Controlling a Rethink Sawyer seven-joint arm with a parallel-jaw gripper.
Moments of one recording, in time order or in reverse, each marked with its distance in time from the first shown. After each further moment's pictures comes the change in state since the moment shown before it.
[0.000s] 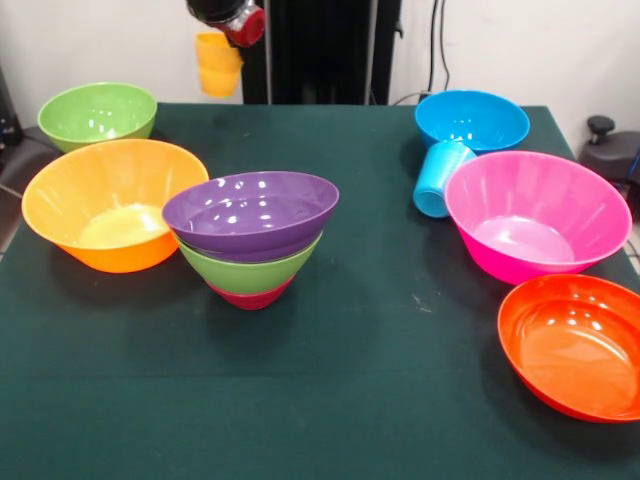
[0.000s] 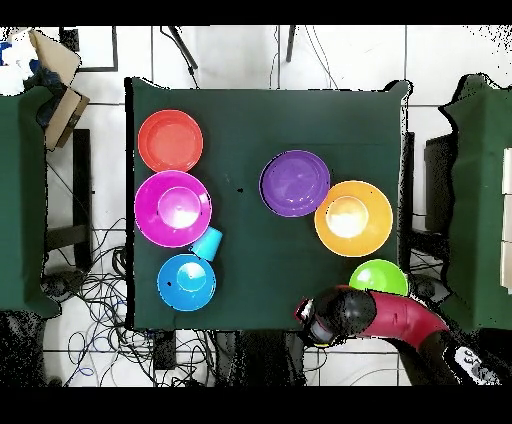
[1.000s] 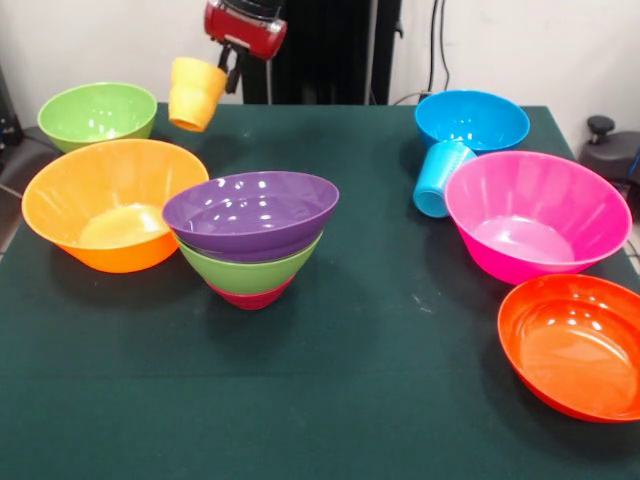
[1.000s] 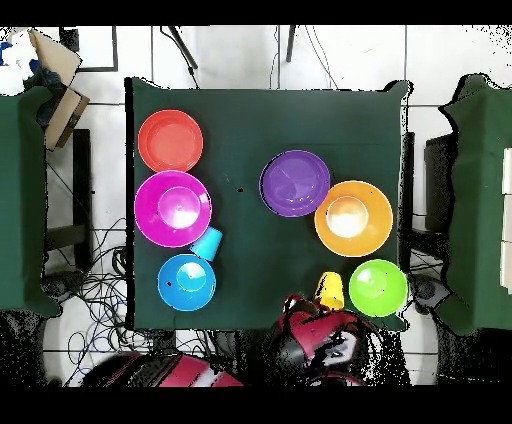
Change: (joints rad) arm 0.677 0.109 -0.624 -0.060 -0.193 -0.814 0.132
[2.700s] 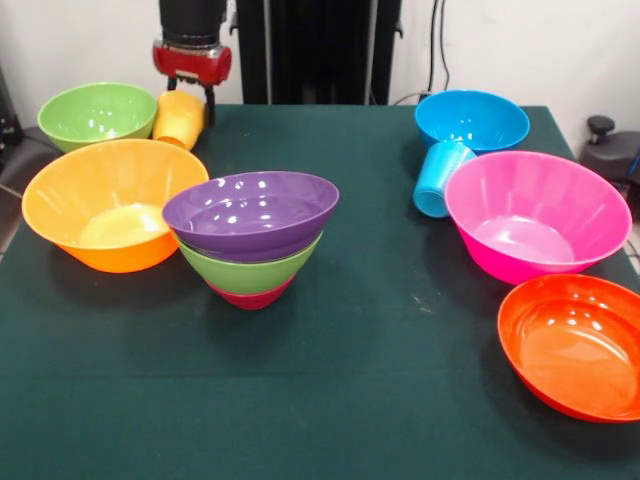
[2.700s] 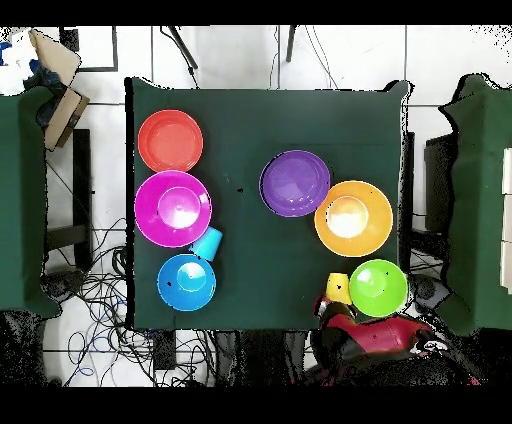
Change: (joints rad) arm -0.492 0.059 0.290 -0.060 -0.337 -0.046 0.000
